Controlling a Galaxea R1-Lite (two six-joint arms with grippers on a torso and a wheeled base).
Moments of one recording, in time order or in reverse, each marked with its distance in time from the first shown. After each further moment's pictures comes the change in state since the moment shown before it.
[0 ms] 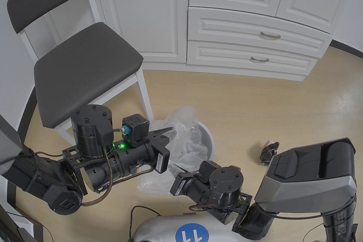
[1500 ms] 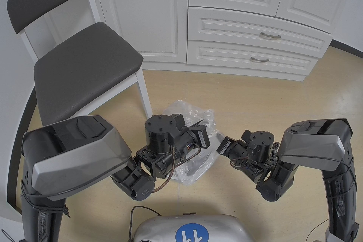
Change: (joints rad) left arm -0.021 0.555 -0.450 -0.249 0.074 -0.538; right arm -0.408 0.080 -0.081 0.000 0.146 0.017
